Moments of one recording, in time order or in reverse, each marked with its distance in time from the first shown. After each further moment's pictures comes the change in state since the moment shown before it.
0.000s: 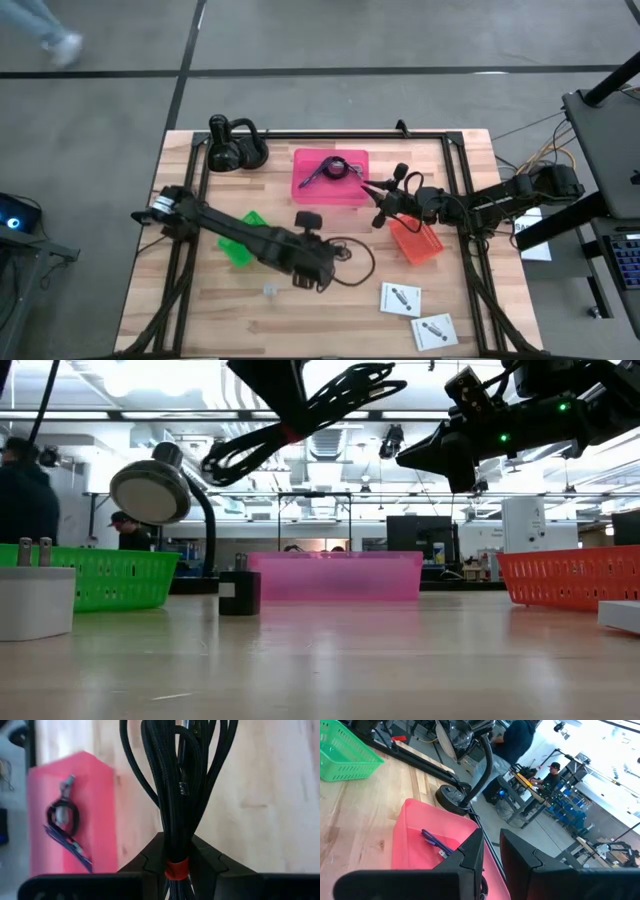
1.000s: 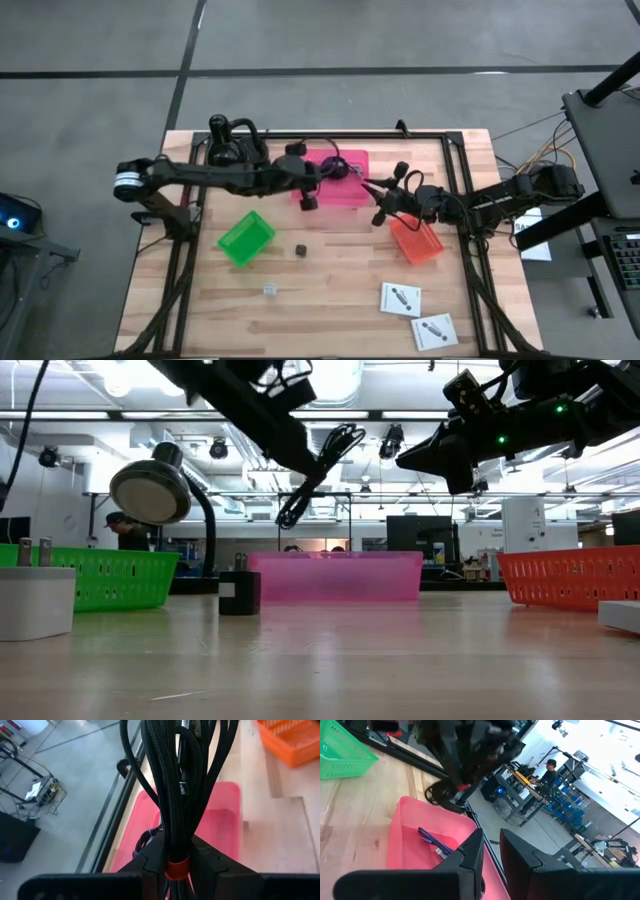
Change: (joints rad) left arm 0.529 -0.354 -0.684 0.987 0.171 0.402; right arm -0.021 0.000 -0.001 0.000 -0.006 0.004
